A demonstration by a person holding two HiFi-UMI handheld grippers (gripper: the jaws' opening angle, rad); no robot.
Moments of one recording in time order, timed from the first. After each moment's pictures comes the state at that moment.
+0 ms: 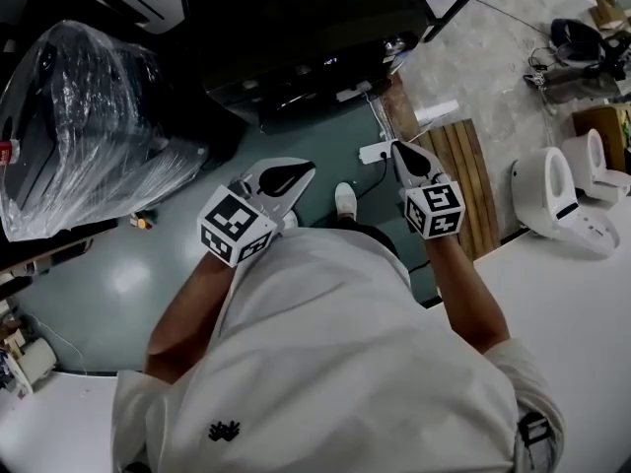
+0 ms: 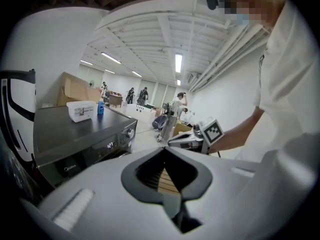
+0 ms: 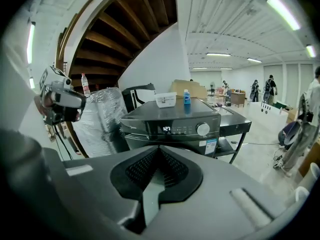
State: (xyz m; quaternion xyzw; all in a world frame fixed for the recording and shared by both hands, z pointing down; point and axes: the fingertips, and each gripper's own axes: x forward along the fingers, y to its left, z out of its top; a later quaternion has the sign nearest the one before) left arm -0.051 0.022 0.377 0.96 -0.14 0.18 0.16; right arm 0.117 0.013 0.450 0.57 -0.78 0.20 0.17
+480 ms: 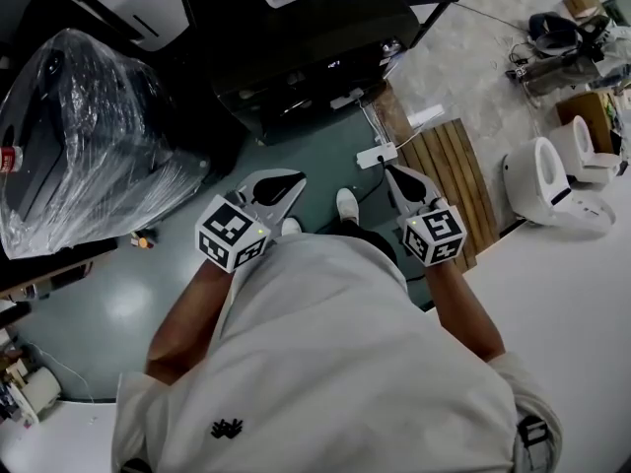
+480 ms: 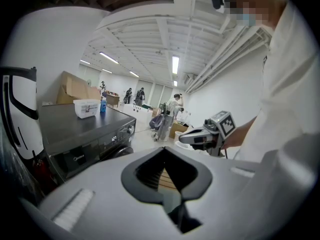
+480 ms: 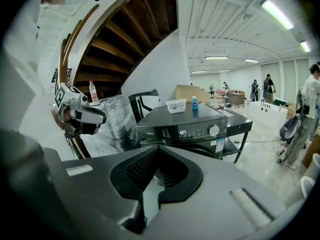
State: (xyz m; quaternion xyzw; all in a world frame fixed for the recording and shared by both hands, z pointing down) left arm -0.113 0.045 0.379 0.96 -0.12 0.18 0.16; right arm 0.044 0.075 0.405 0.57 -0.79 0.20 0.13
